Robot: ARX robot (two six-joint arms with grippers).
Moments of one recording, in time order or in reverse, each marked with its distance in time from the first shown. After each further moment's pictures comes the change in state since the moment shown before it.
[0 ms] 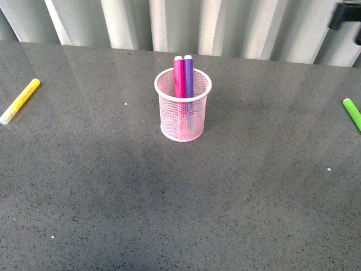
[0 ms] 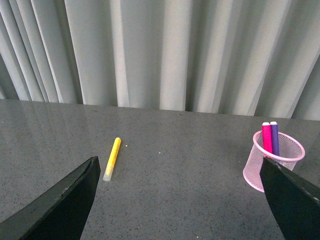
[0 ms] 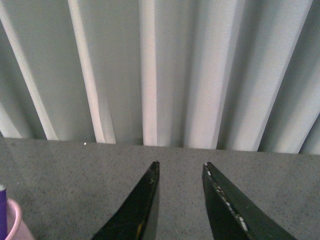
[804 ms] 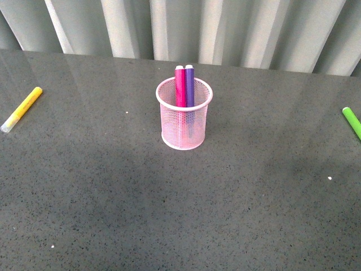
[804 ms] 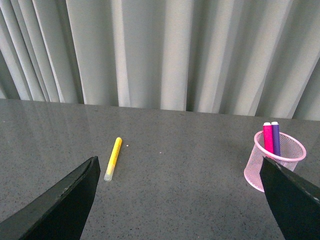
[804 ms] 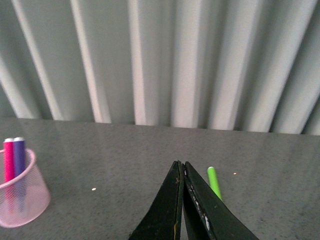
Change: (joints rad) left arm 0.000 0.000 0.000 0.000 -0.001 0.000; right arm -0.237 -0.666 -0.347 -0.322 -0.247 -0.005
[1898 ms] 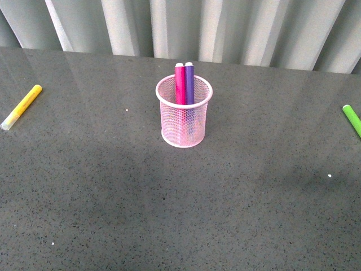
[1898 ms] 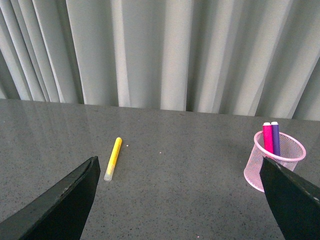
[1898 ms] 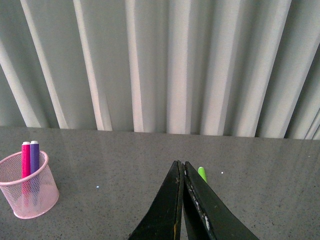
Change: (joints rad) left arm 0.000 0.000 0.000 0.000 0.000 0.000; right arm -0.012 -0.652 -0.019 -0.591 -0.003 0.000
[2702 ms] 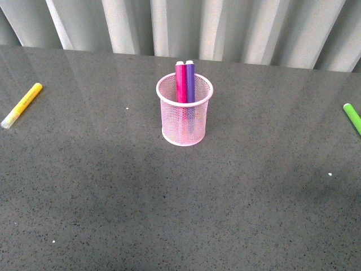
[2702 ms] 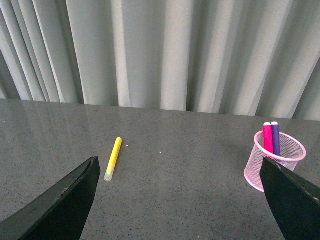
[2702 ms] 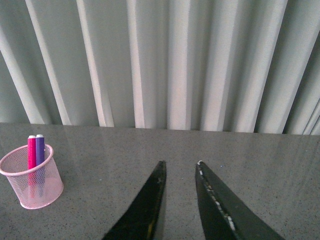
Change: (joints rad) left arm 0.000 0.000 0.000 0.000 0.000 0.000; right arm 0.000 -0.256 0.000 -0.263 0.000 0.000
